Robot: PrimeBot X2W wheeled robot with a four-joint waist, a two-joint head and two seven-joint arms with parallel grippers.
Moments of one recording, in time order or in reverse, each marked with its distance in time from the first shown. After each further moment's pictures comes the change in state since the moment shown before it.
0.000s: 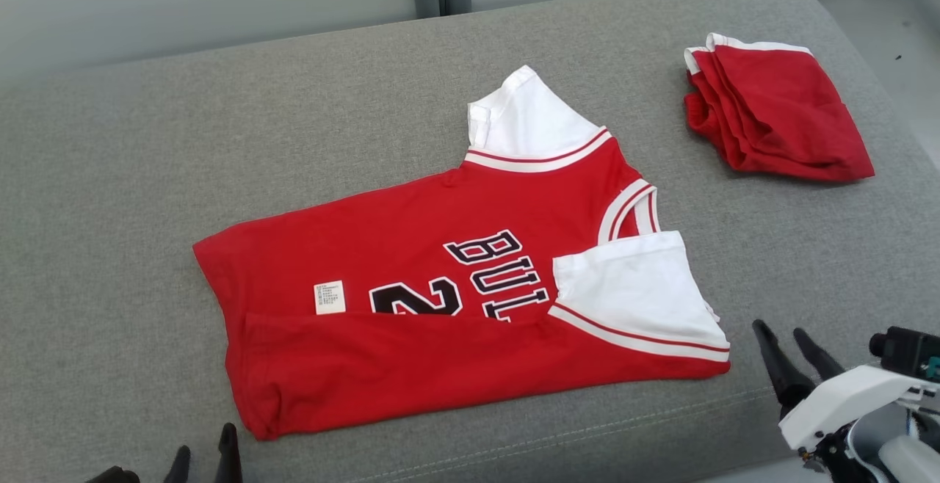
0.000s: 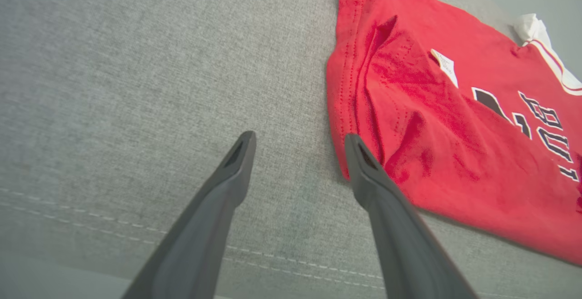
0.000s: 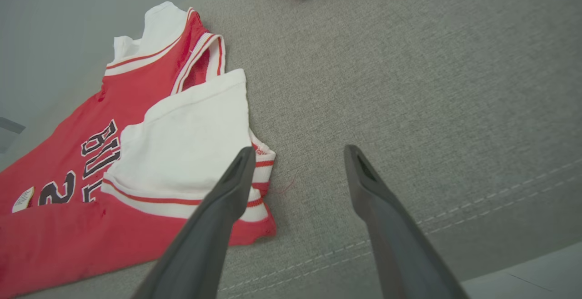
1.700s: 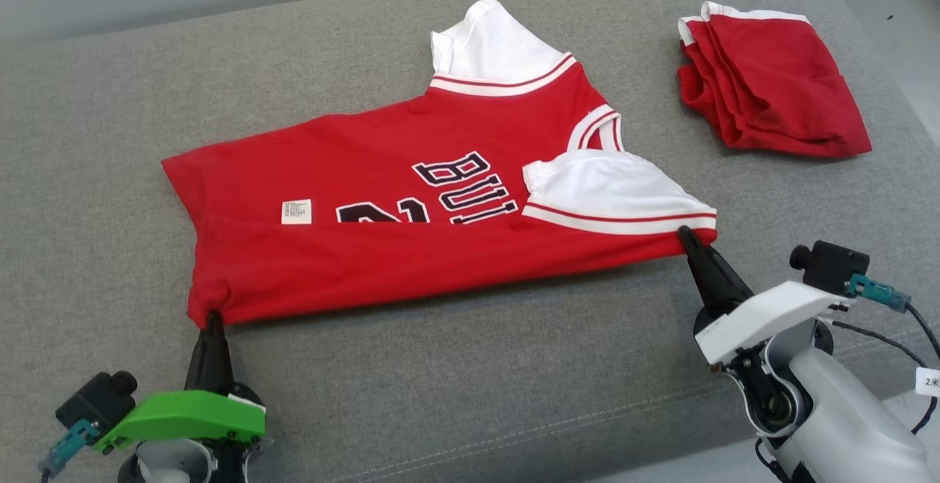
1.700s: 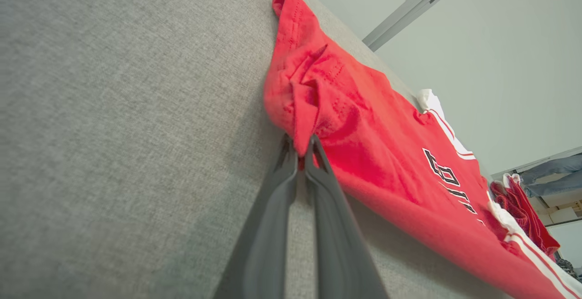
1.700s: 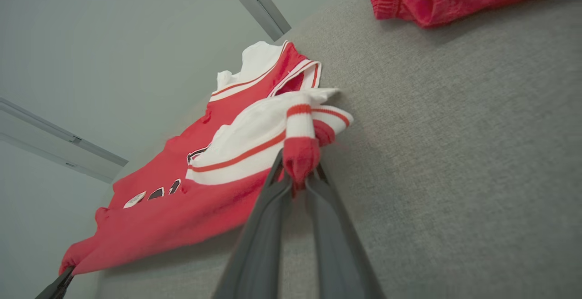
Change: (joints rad) left arm -0.321 -0.074 0.058 0.214 -0.120 -0.141 -0.133; right arm -0.281 0.161 0.022 0.142 0.007 0.118 -0.062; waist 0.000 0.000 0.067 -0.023
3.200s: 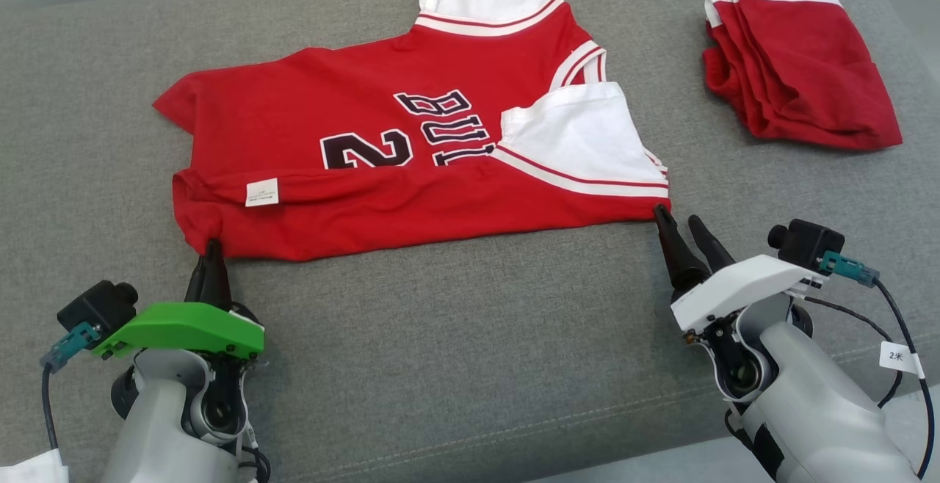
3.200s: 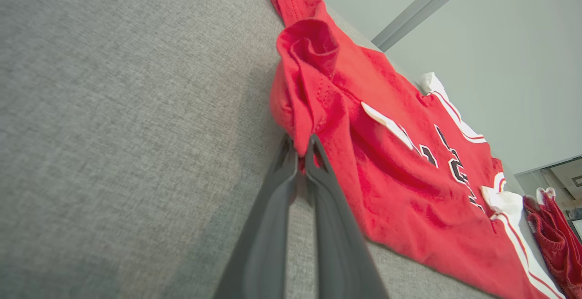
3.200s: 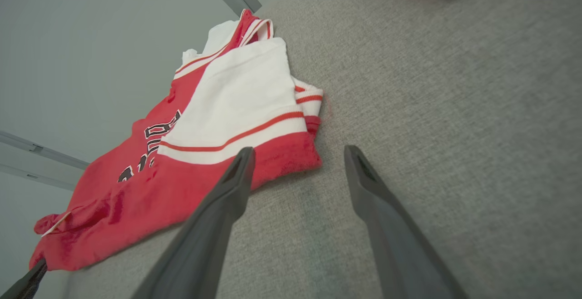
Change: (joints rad) left arm -0.230 0.010 -0.021 0.192 0.033 0.004 0.043; right arm -0.106 0.110 -0.064 0.191 -0.067 -0.002 -0.013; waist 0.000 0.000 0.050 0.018
